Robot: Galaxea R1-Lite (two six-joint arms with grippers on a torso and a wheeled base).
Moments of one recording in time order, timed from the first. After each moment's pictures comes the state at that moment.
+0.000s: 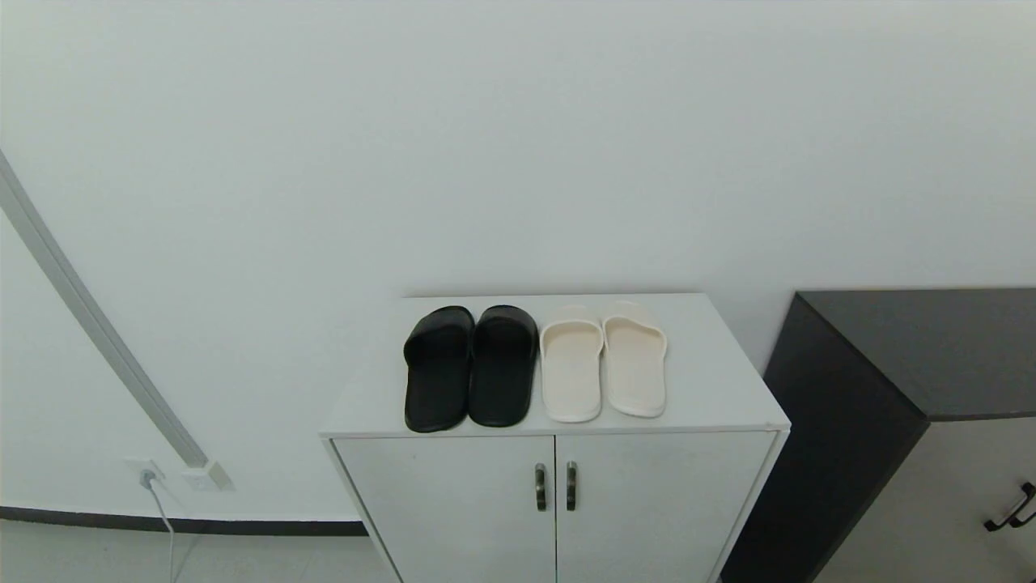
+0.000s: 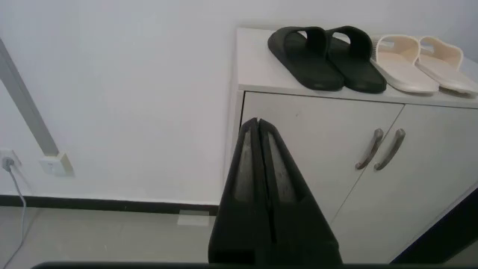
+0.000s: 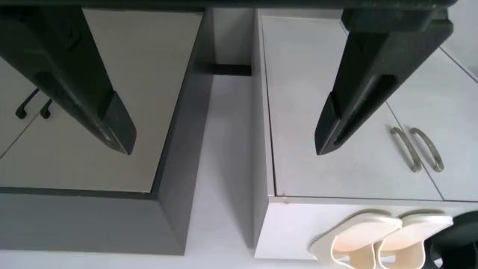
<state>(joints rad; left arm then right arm) 0.00 0.00 0.00 0.00 0.05 -0.09 0.00 0.00 0.00 0.00 0.06 -0.06</state>
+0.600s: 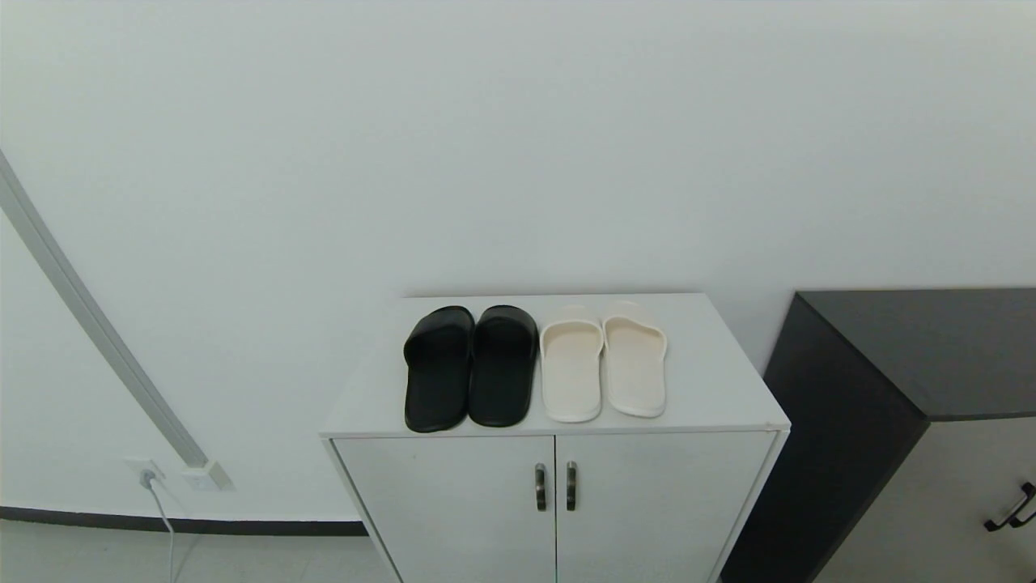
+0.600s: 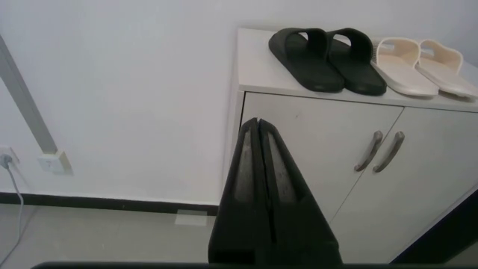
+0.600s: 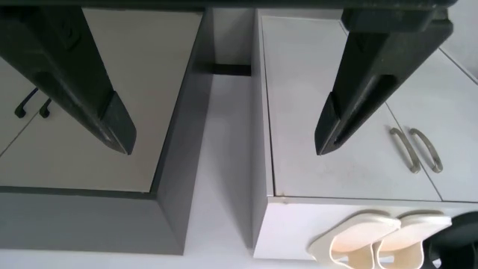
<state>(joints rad) 0.00 0.00 0.00 0.00 0.05 -0.10 0.00 0.00 0.00 0.00 0.06 -0.06</state>
